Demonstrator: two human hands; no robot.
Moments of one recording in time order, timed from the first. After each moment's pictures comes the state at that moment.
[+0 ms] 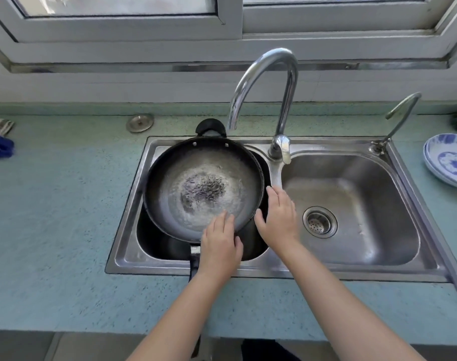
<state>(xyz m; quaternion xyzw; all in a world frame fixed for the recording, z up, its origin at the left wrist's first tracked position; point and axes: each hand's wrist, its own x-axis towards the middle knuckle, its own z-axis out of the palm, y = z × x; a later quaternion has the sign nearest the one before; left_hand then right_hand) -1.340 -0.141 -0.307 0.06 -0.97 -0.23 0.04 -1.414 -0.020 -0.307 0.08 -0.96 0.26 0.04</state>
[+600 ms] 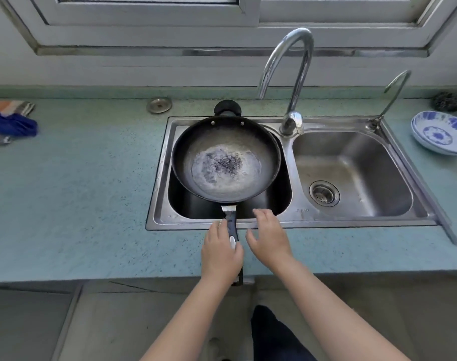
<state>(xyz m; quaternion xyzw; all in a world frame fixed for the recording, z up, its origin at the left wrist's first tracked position) -1.219 -0.193 -0.312 0.15 -0.92 -0.35 -0.05 -1.268 -0.083 -0.314 0.09 -0.96 0.27 -0.08</state>
